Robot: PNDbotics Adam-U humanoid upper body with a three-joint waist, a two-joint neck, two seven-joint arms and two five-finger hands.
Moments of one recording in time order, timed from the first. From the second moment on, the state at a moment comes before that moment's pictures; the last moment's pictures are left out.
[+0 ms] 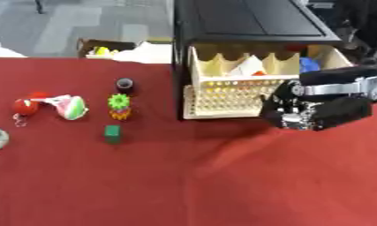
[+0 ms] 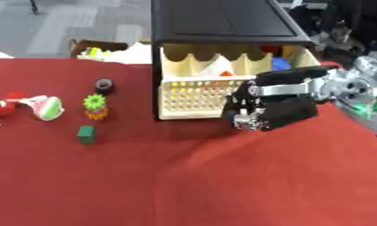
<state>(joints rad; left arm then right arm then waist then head) -0.39 0.28 0.04 -1.98 -0.12 -0.15 0.32 -0.48 -1.17 0.25 -1.99 0.10 0.15 0.72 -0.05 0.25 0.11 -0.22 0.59</state>
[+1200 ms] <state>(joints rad) -0.39 0.27 0.04 -1.98 -0.12 -0.15 0.31 -0.55 -1.13 0.25 -1.87 0.15 0.10 0.69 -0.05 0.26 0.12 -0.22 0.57</state>
